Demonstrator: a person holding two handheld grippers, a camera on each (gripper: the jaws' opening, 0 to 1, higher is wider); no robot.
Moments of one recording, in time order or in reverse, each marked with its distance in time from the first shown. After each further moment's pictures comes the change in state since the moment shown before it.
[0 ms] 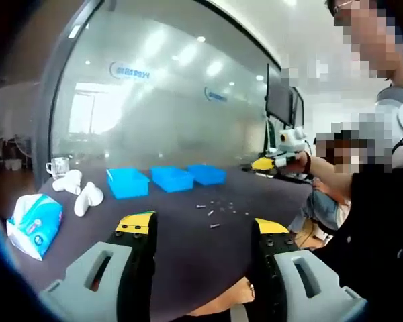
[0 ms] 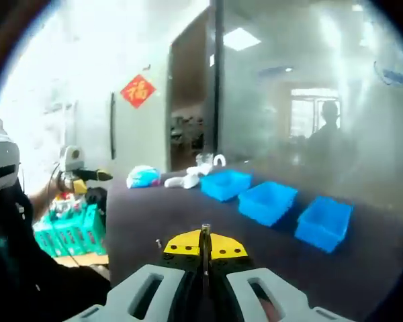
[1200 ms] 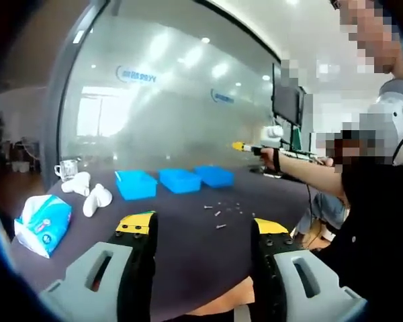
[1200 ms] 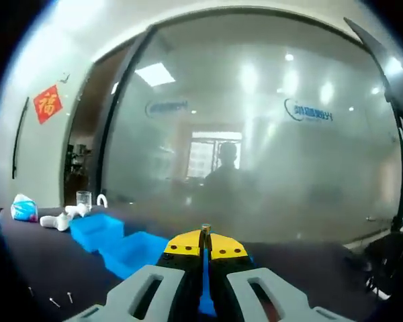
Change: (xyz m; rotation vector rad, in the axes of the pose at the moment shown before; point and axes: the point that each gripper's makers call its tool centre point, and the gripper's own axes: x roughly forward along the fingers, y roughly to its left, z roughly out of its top) left arm -0.008 0.003 0.003 0.012 -0.016 0.064; right arm 0.065 -0.168 0.053 -0.090 -0.171 -0.588
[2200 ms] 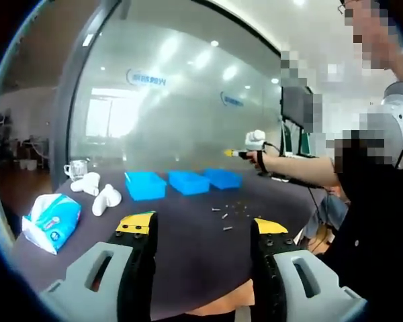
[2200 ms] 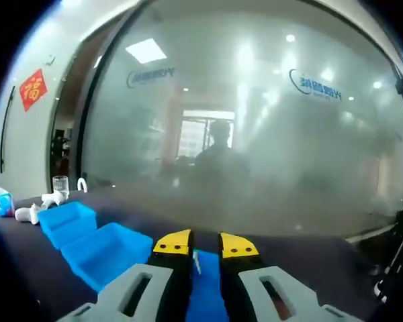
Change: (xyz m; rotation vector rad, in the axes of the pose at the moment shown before) left arm -0.004 0.008 0.003 -0.014 -0.006 0.058; right arm 0.067 -0.014 -0.030 -0.016 0.117 -0.045
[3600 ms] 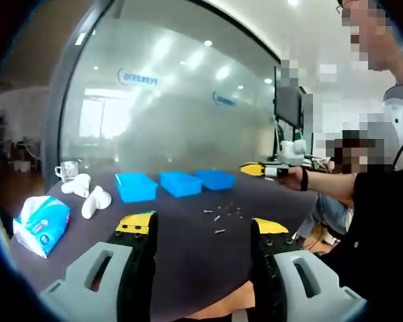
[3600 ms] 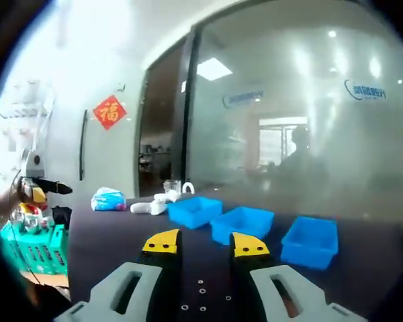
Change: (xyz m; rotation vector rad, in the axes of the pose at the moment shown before) left arm 0.011 -0.011 -0.001 0.006 -0.007 -0.045; right arm -0.197 0.134 -0.023 0.065 -0.081 0.555
